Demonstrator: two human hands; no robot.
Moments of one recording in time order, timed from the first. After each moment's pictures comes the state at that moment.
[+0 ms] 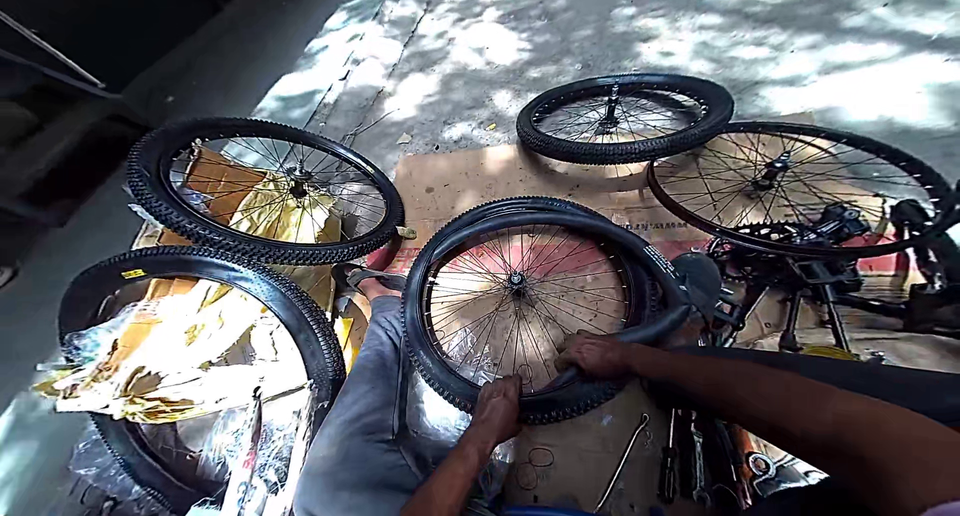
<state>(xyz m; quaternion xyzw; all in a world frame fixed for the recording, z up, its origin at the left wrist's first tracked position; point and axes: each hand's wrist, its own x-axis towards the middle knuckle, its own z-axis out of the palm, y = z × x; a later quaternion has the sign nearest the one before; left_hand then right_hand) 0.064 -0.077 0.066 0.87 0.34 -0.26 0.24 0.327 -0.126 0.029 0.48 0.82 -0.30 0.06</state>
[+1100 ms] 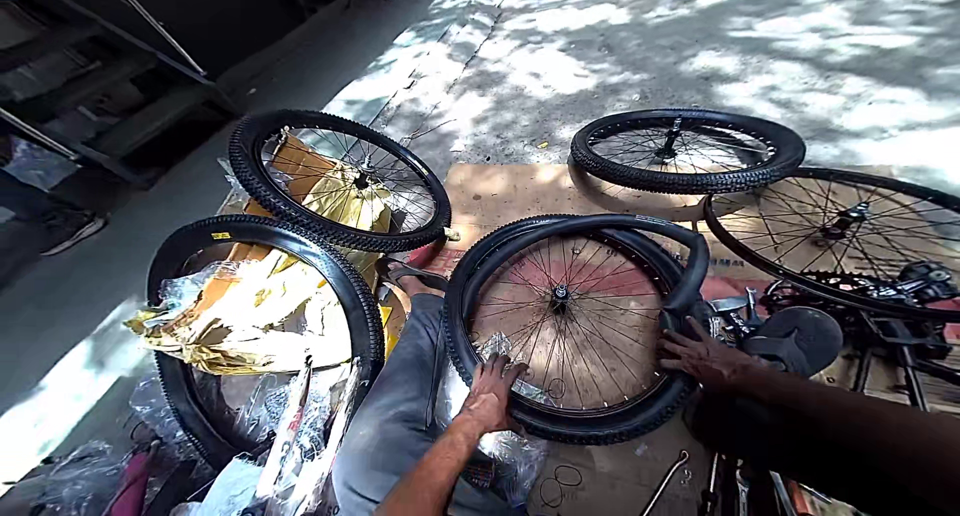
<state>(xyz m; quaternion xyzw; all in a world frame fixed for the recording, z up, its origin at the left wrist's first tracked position) -0.013 -0.022 0.052 0.90 0.36 -0.14 0.22 0.418 -0.163 0.060 0.56 0.76 -0.18 0.29</state>
